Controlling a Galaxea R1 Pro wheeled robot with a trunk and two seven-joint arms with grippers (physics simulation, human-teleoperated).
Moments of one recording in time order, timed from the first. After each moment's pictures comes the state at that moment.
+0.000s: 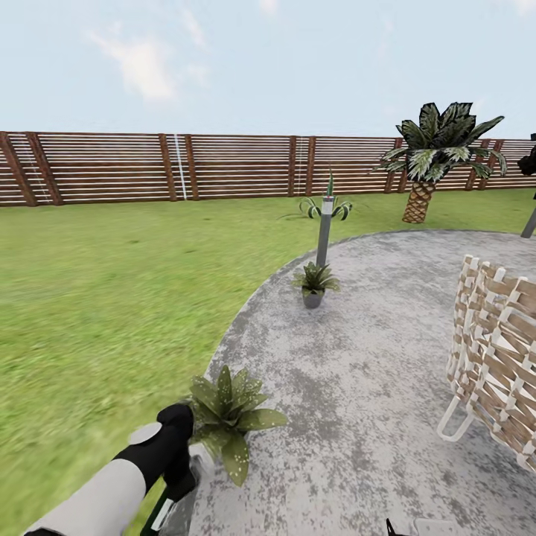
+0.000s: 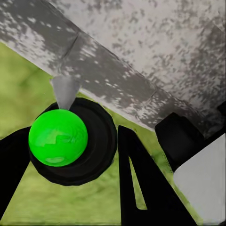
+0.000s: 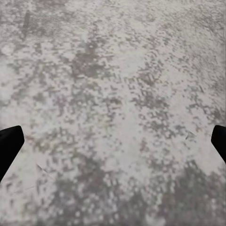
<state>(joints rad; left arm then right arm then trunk) -0.67 -0.01 -0.27 -0.57 -1.13 0.87 -1.15 -0.37 -0.12 -0.39 -0.03 0.36 -0.57 -0.05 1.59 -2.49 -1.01</state>
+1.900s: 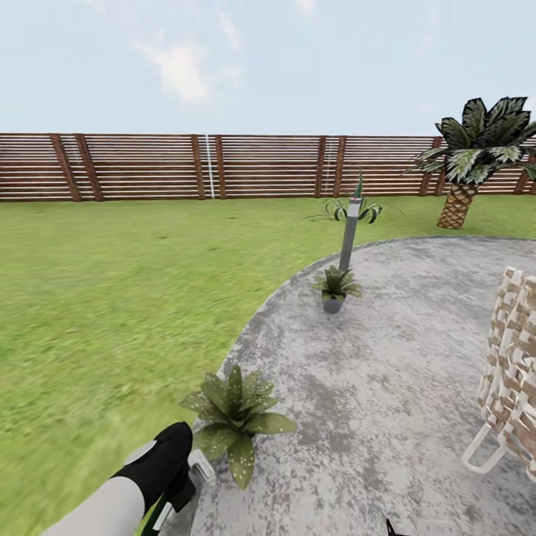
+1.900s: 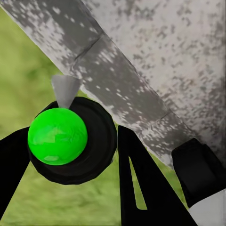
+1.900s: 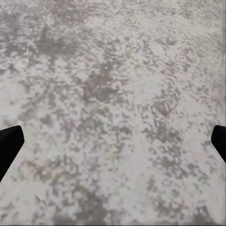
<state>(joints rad) -0.62 -0.02 -0.25 -0.52 -0.89 0.87 -0.77 -0.37 -0.12 -0.39 -0.03 0.36 -0.57 -0.05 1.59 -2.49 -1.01</state>
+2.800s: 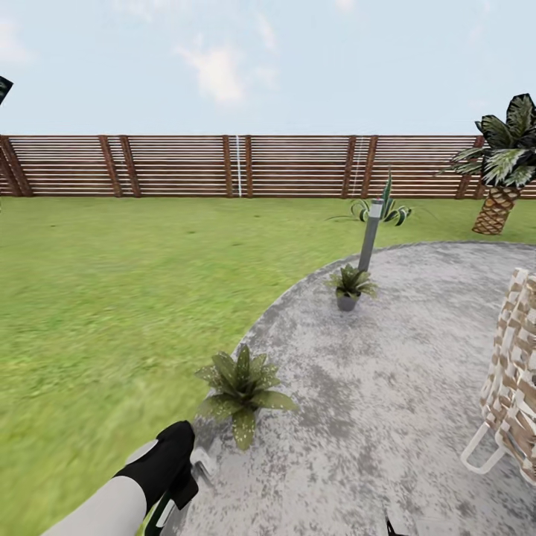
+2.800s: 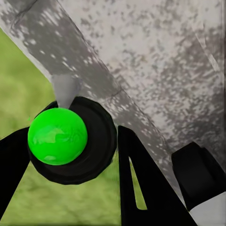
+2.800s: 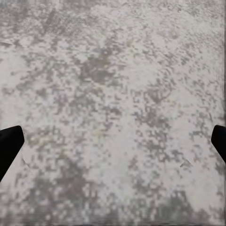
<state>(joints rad) -0.62 -0.03 -0.25 -0.53 -0.89 0.87 -0.77 -0.37 -0.12 -0.39 -0.03 0.36 -0.57 -0.05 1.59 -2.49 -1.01</state>
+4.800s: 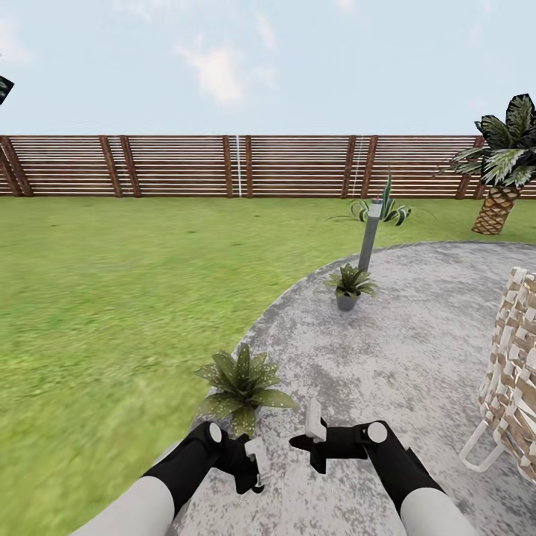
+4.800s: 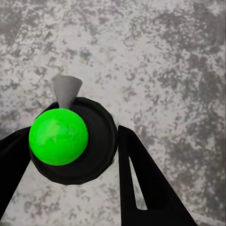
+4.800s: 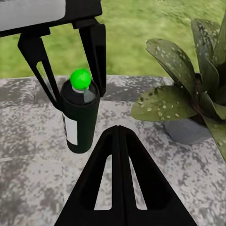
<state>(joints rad) -0.63 -0.14 -0.26 -0.52 -0.76 0.12 -0.84 -0.56 0.05 -0.13 -0.66 0.72 -0.36 1.10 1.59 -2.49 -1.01</state>
